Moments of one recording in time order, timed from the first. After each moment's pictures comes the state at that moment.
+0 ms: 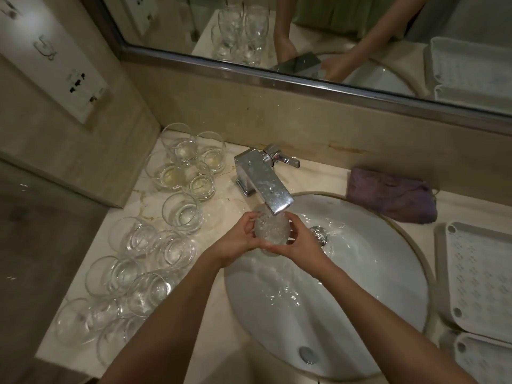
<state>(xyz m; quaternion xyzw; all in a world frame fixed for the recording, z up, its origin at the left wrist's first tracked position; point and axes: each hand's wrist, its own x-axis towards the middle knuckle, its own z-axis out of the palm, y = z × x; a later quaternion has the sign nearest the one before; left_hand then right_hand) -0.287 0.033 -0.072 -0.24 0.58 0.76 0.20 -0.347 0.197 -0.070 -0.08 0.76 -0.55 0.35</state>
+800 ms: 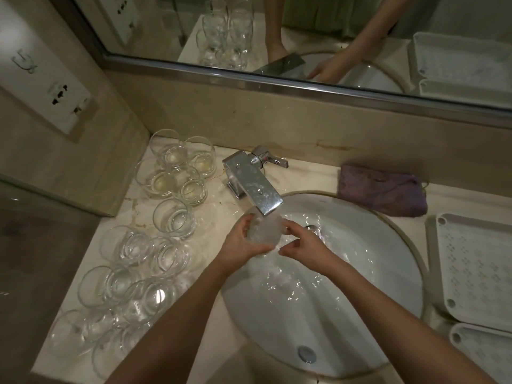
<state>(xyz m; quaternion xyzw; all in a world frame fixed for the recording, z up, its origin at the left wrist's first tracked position) -0.285 0.056 -0.074 -0.26 0.68 0.67 0.11 -0.361 0.225 -0.070 -0.12 0.78 -0.45 0.41</state>
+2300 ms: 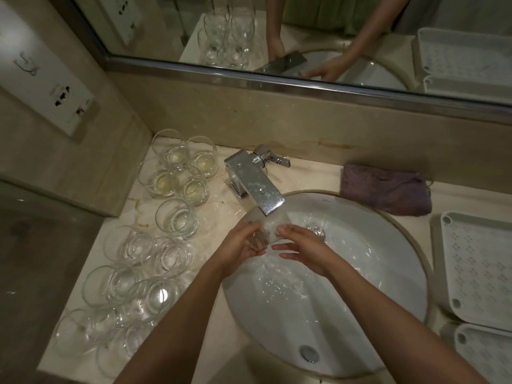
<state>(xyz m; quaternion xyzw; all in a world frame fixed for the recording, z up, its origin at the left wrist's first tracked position) -0.289 0.049 -0.064 -0.33 0.51 0.78 0.17 -0.360 0.214 -0.069 0.09 0.60 -0.61 0.51</state>
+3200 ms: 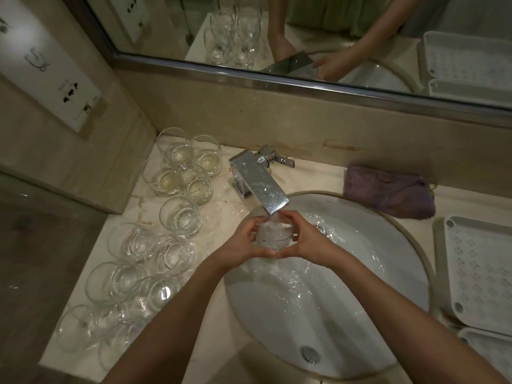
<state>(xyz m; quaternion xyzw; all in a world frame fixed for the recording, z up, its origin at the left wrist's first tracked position) -0.282 0.039 -0.066 -0.18 0.65 0.70 0.21 -0.370 0.212 -0.048 -0.16 0.76 -0.47 0.43</state>
